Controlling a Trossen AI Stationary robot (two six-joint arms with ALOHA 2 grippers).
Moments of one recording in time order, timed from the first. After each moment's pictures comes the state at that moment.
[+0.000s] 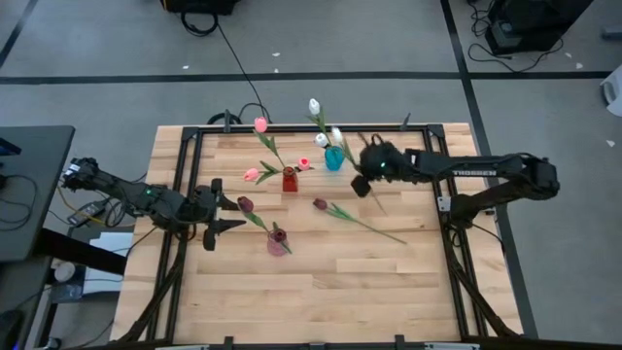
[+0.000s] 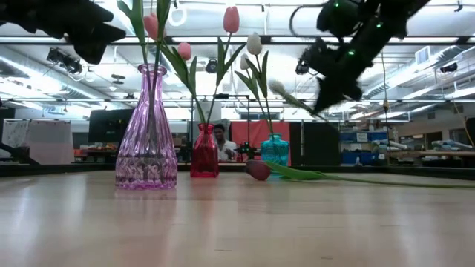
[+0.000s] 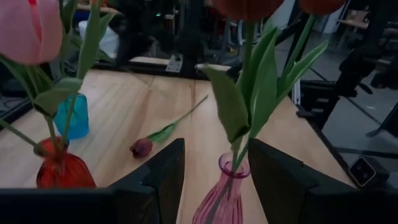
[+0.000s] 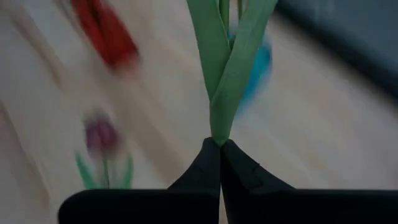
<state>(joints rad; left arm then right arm) -0.38 0.44 0.37 -0.10 -0.37 -0.20 -0.28 1.26 0.81 -0.36 0.24 0.35</state>
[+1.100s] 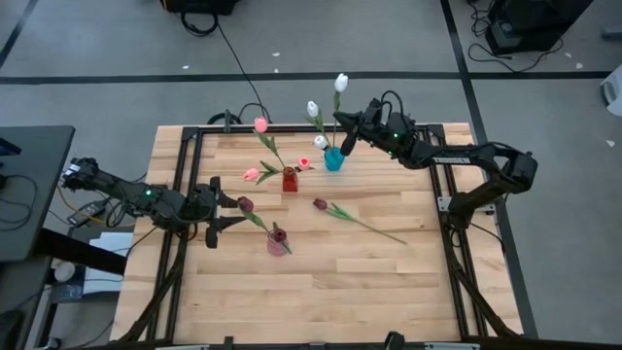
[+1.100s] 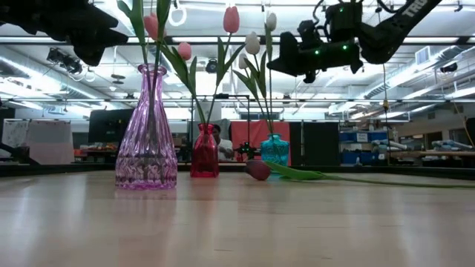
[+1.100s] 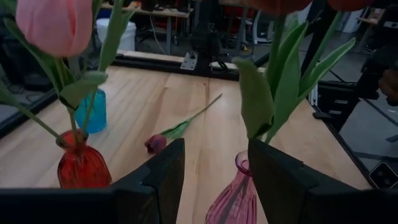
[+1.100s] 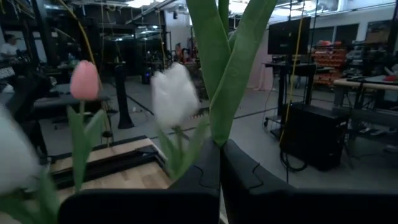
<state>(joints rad) -0.38 0.44 0.37 -0.12 -0.43 -0.22 -0.54 1.47 0.75 0.78 0.01 0.02</state>
